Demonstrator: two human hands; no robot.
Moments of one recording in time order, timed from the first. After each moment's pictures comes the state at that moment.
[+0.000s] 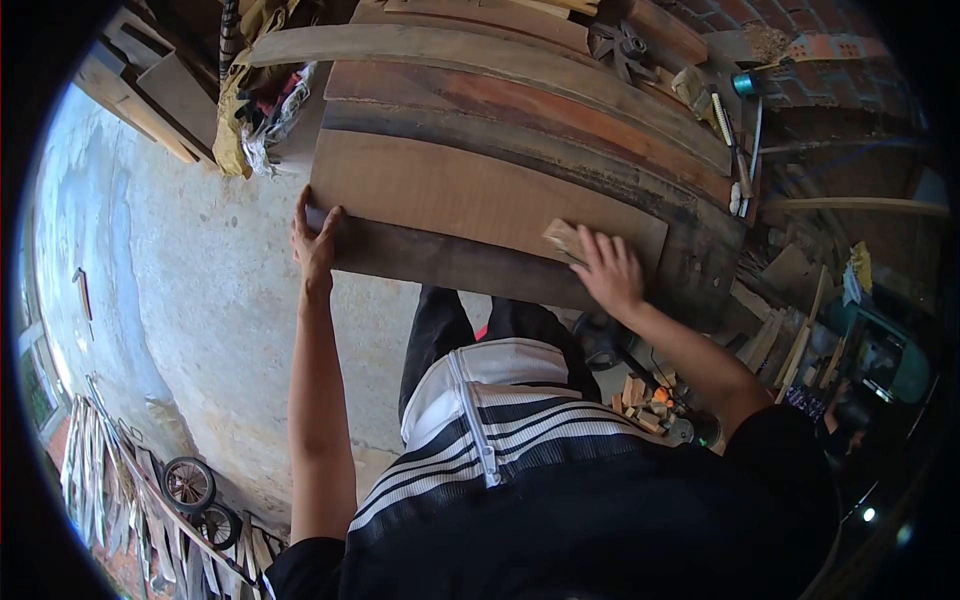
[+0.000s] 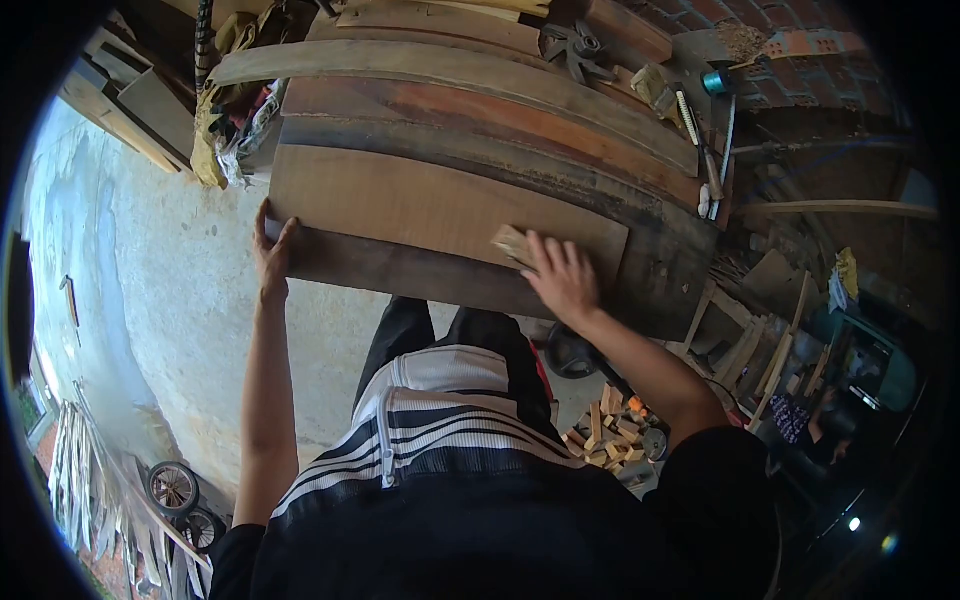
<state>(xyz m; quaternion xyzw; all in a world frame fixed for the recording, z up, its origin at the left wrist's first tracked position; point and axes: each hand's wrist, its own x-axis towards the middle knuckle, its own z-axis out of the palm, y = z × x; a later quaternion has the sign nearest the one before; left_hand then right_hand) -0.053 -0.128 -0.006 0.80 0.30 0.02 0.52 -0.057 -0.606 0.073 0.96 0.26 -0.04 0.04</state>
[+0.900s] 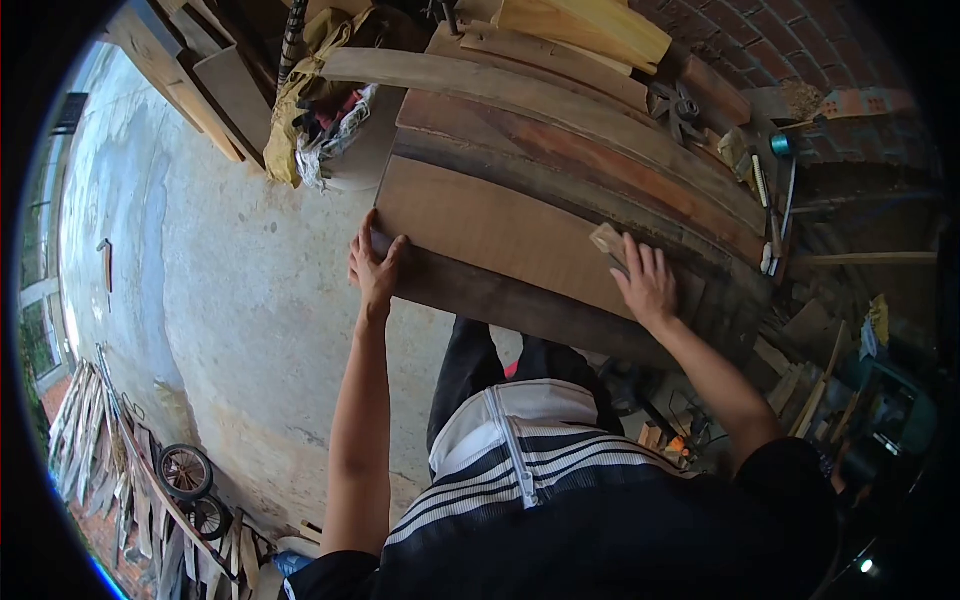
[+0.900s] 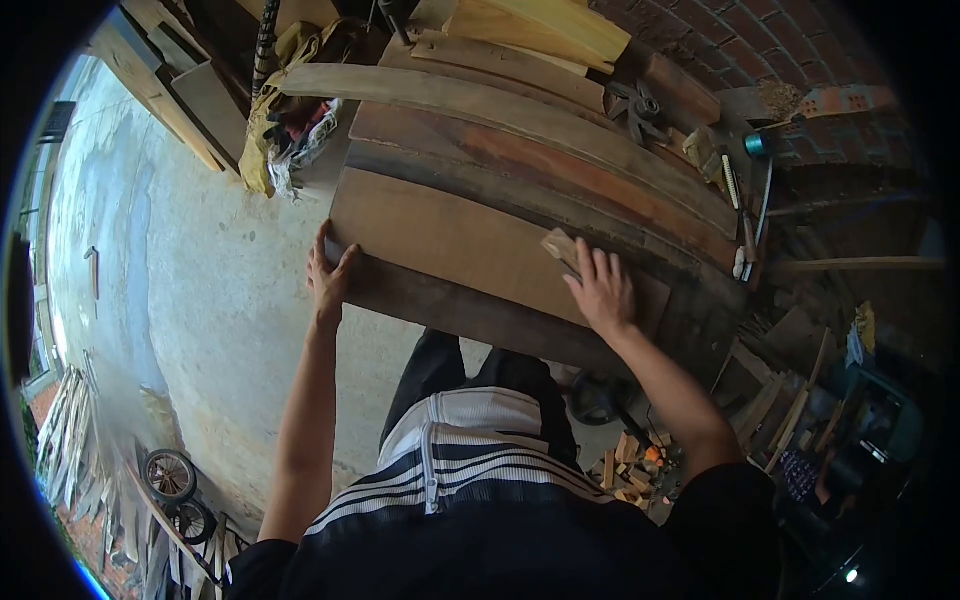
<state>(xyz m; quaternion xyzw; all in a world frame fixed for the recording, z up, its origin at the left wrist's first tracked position) -0.054 -0.147 0.027 0.85 0.34 -0.01 0.41 0.005 -0.574 0.068 0.97 0.25 -0.01 0.02</state>
